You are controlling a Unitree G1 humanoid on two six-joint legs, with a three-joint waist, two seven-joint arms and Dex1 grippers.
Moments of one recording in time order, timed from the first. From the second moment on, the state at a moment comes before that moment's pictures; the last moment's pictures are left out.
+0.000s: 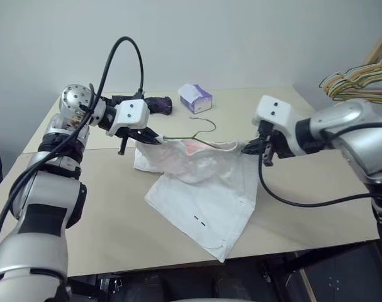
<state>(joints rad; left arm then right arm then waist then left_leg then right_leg) -1.22 0.63 -0.34 1.06 -0.03 -0.44 -1.54 -0.97 -0.95 0.40 -0.24 0.34 1.09 1.03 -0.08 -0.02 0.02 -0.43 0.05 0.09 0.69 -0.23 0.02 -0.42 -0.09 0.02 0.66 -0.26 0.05</state>
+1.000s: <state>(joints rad) -1.16 0.60 -0.23 0.97 -0.01 -0.41 -1.57 -0.92 -0.84 0.45 -0.17 0.22 0.85 1.09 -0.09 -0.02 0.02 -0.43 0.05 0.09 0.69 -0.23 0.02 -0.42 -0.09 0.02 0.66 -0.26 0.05</state>
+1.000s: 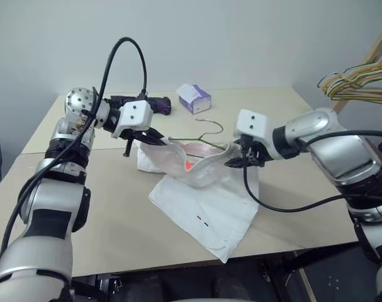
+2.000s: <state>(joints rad) -1.15 0.57 -0.09 1.00 -0.09 -0.41 -1.57 -0.80 -0.77 0.34 -0.14 0.22 0.90 1.02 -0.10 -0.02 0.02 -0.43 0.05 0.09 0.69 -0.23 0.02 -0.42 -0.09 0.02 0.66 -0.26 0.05</state>
